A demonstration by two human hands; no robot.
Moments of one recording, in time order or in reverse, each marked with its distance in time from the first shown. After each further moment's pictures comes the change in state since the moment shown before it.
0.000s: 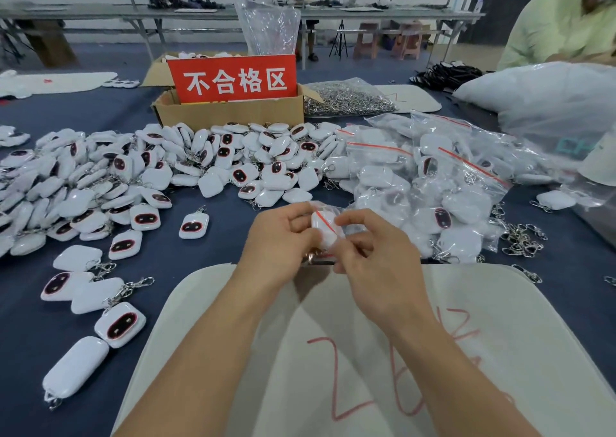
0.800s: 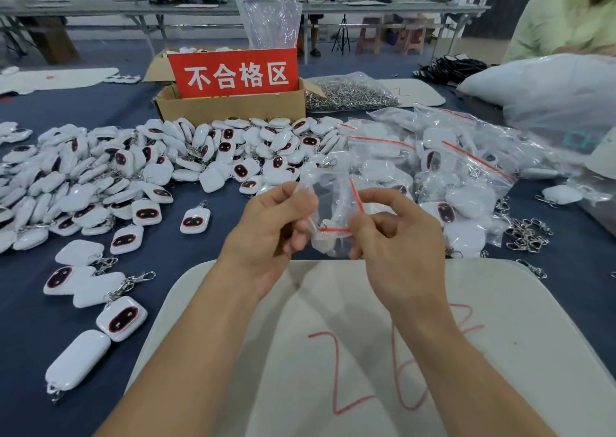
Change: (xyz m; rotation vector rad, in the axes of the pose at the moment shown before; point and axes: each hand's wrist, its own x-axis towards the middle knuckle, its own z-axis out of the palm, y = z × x) left_hand -0.005 0.016 -0.008 -0.465 -0.041 0.024; right_hand 0.002 -0.009 -0.009 0.245 0.165 0.013
